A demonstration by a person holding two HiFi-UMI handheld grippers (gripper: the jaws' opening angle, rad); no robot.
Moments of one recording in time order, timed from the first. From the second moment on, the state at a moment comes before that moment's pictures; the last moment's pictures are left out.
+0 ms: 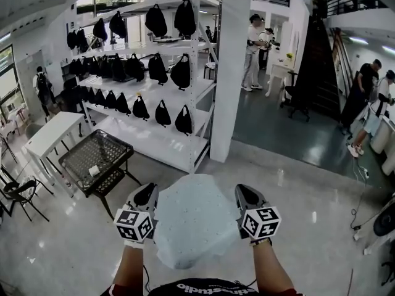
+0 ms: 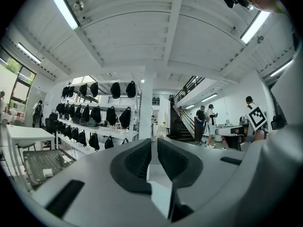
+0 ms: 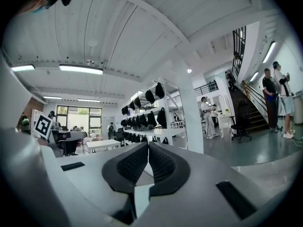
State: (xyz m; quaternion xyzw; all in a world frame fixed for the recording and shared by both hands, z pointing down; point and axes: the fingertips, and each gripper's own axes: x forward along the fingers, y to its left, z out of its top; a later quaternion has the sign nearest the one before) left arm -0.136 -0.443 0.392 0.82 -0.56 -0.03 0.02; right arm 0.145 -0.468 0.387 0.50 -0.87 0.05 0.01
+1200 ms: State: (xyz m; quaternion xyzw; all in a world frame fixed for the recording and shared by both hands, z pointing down) left arm -0.126 -0.432 0.367 0.83 -0.56 -0.04 0.00; right arm 0.140 -0.445 0.355 0.51 -0.86 0.01 0.00
